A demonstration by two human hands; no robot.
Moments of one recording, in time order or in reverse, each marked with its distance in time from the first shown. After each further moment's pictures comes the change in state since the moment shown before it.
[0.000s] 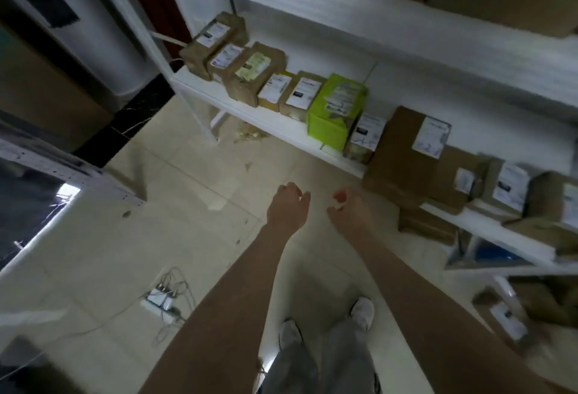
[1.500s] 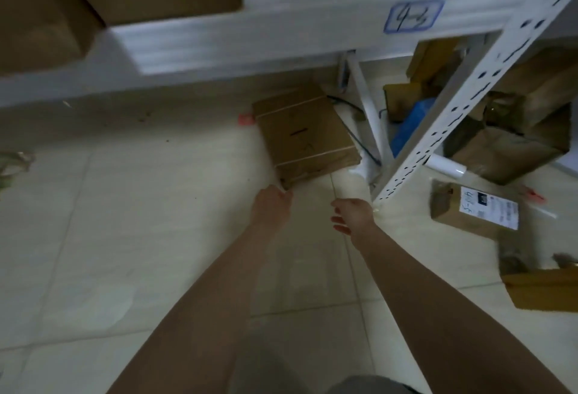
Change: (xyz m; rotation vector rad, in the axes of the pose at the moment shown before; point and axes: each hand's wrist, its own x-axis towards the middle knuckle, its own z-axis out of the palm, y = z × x) left_hand 0.224 -0.002 0.657 0.313 -0.352 0.379; right_hand 0.203 0.676 0.081 0.972 0.451 0.718
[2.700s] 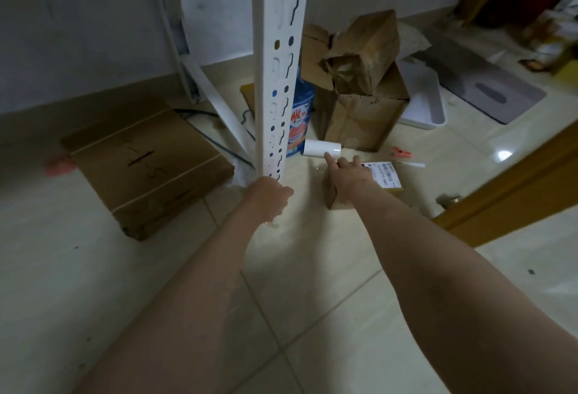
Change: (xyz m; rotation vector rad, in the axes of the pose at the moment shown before) left_hand 0.069 0.155 0.192 -0.049 -0.438 0.292; right_hand 0.145 0.006 -0.224 -1.538 0.363 -0.197
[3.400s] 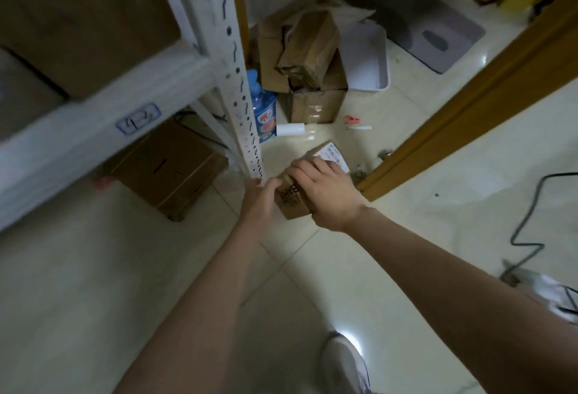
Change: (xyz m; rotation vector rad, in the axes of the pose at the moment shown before) left_hand -0.203 0.110 -0.045 -0.426 -0.006 -0.151; right_hand -0.260 0.022 -0.157 0.220 0.297 -0.372
